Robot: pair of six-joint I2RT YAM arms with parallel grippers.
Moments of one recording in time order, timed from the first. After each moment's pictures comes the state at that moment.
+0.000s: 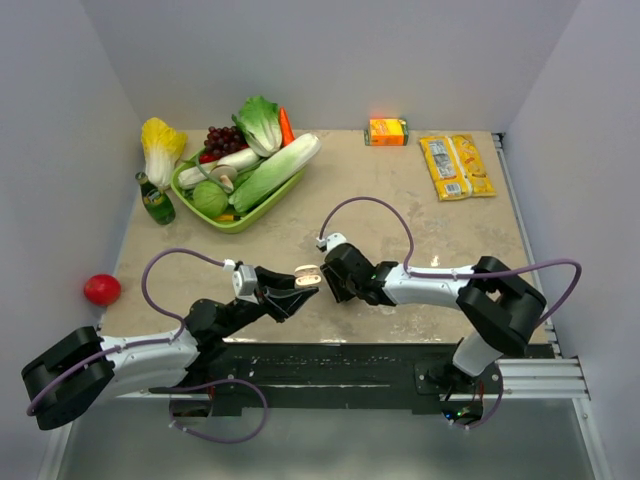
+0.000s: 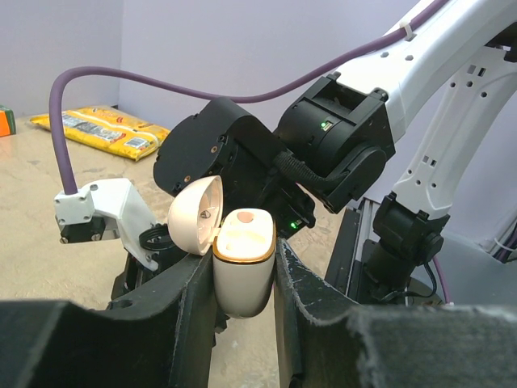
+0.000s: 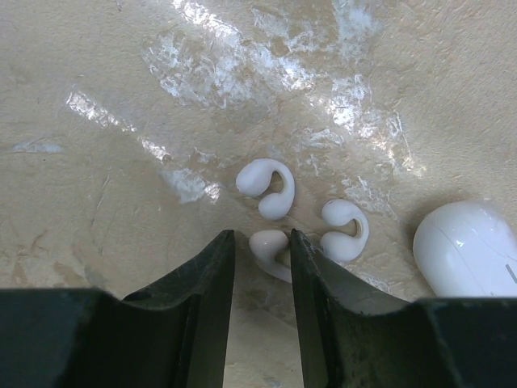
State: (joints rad) left arm -0.94 0.96 0.05 1.27 0.15 -0.33; right arm 0.94 1.60 0.79 -0.11 0.22 0.31
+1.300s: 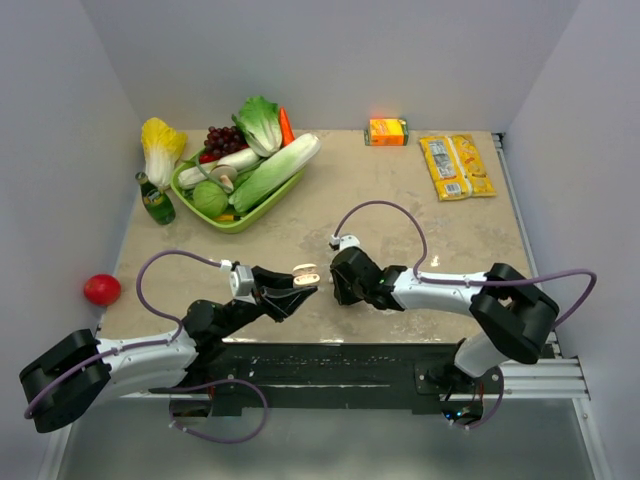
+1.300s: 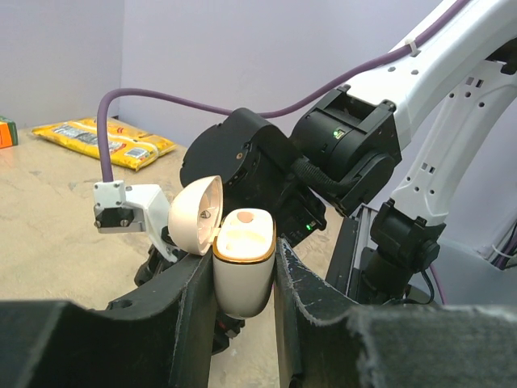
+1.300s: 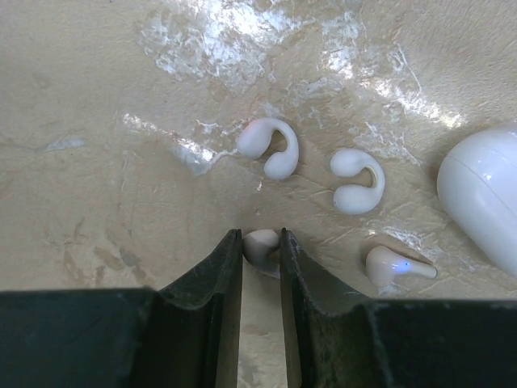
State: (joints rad) left arm -0.94 0.93 0.05 1.27 0.15 -0.33; right arm 0.94 1.52 0.73 -0.11 0.19 0.54
